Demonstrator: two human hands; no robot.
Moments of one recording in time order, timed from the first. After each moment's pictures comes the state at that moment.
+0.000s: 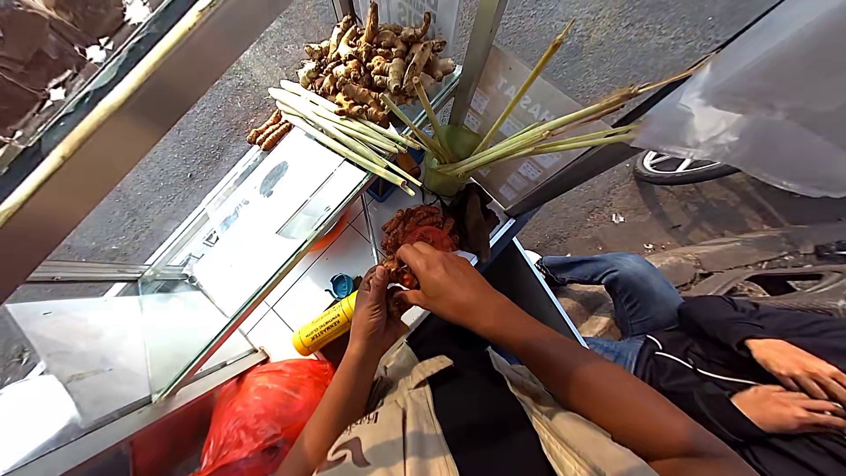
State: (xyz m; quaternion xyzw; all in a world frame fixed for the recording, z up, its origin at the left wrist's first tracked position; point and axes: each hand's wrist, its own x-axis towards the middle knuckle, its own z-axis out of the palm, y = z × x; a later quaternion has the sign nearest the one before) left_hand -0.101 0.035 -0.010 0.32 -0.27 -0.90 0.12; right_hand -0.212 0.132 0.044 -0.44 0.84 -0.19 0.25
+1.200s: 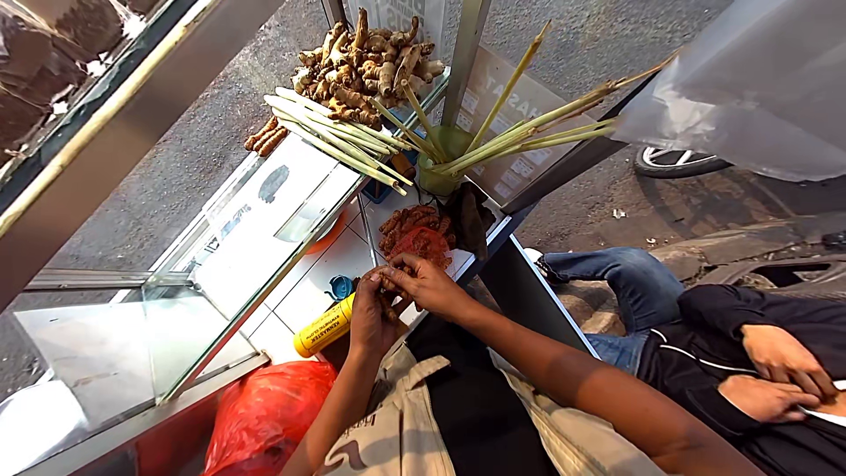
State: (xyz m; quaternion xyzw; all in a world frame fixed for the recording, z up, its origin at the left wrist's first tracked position) left_hand -0.101 0.043 -0.008 0.38 -0.26 -0.88 0.15; right_hand -0.202 0.132 -0.008 -0.20 0.71 -0.51 0.44
